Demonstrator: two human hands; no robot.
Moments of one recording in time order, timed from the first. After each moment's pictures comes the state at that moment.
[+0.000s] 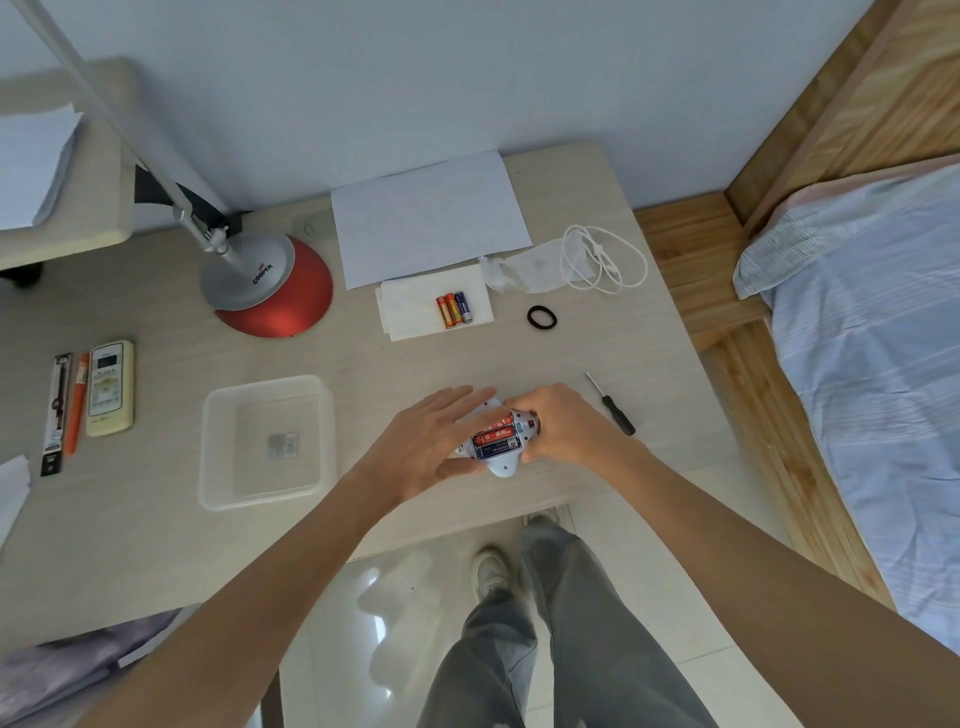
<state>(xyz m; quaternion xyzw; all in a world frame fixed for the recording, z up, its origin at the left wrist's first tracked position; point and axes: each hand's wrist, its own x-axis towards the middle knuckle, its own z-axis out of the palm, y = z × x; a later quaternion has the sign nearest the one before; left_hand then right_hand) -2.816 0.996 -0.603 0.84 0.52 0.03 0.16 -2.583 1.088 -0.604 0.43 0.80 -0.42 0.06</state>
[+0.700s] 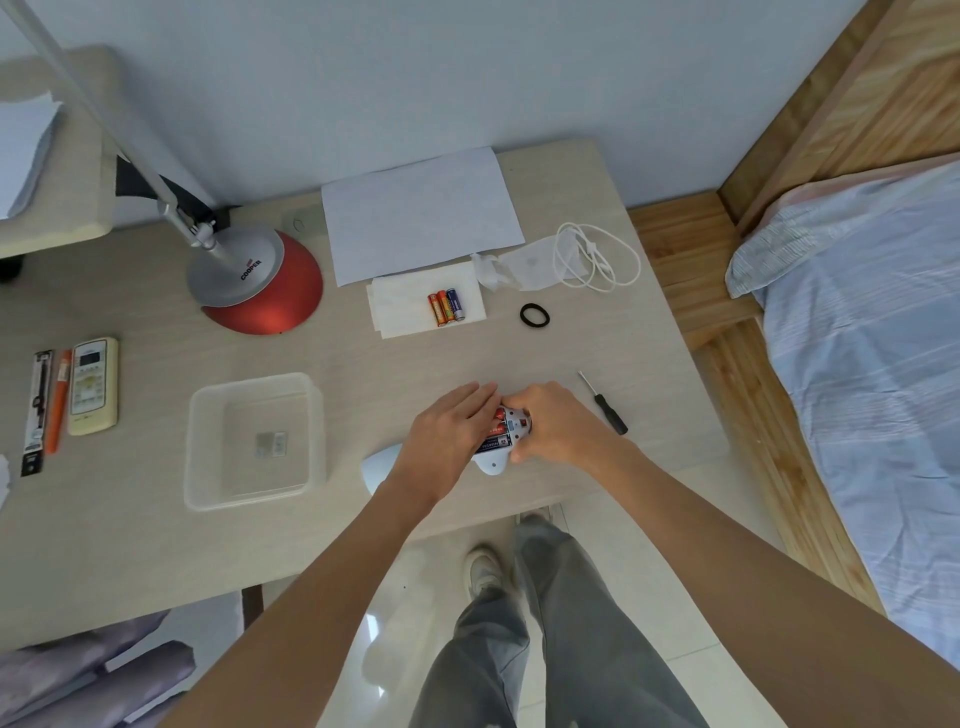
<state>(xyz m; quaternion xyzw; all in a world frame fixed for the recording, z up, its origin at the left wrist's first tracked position) -2.777 1.000 -0.642 0.80 0.58 0.13 0.07 -2.585 1.087 -0.607 0.44 0.80 -0.41 0.05</state>
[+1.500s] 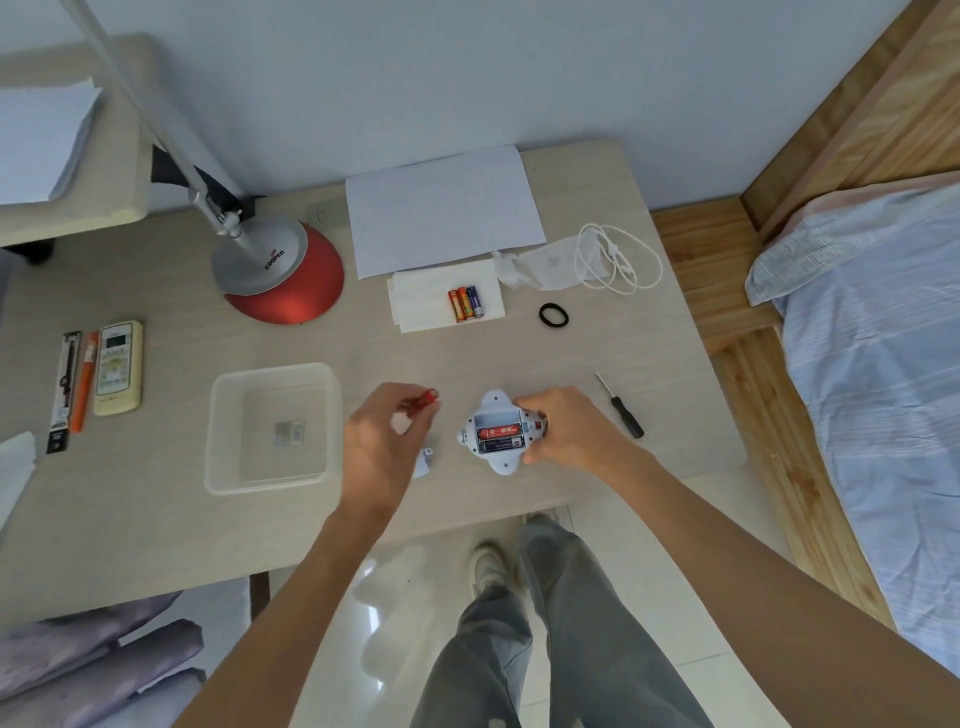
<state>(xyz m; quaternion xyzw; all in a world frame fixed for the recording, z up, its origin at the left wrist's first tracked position) -2.819 0.957 -0.577 0.49 0.73 0.42 0.22 -2.581 1.081 -0.610 0.44 0.79 -0.43 0.05</state>
